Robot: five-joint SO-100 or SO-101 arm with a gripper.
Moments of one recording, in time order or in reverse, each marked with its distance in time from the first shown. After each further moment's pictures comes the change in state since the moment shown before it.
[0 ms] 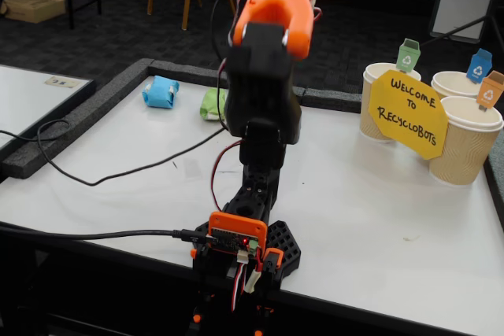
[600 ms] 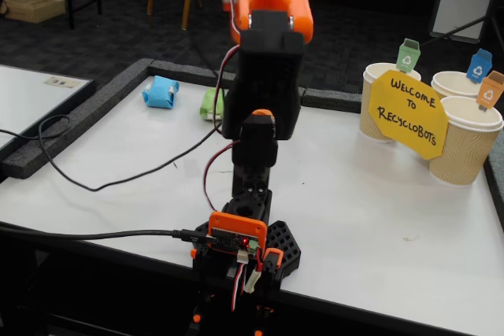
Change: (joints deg) arm -16.3 -4.1 -8.0 15.5 0.0
